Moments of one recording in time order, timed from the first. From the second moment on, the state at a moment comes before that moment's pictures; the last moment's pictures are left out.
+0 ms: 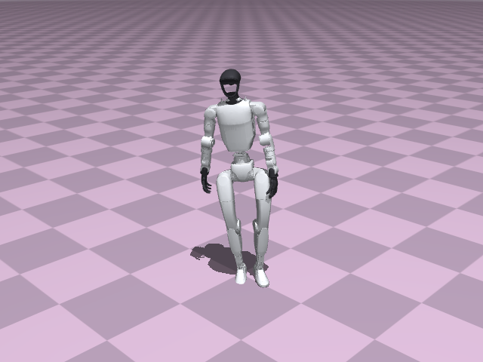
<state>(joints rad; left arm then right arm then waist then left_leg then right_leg) 0.01 0.11 0.03 1.29 0.23 0.10 -0.18 0.02 -0.25 -0.18 1.60 -0.29 0.14 0.01 -0.06 0.00 0.06 -0.07 -0.03 0.44 0.17 0.04 0.07 -0.02 0.04 0.02 0.11 0.06 -0.04</state>
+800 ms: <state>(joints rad) 0.04 0.16 0.00 1.35 0.32 0.09 -0.18 0.18 -0.26 -0.22 1.42 -0.29 0.10 0.05 0.07 -0.08 0.09 0.05 0.14 1.08 0.32 -0.17 -0.07 0.09 -0.24 -0.89 0.05 -0.08 -0.03</state>
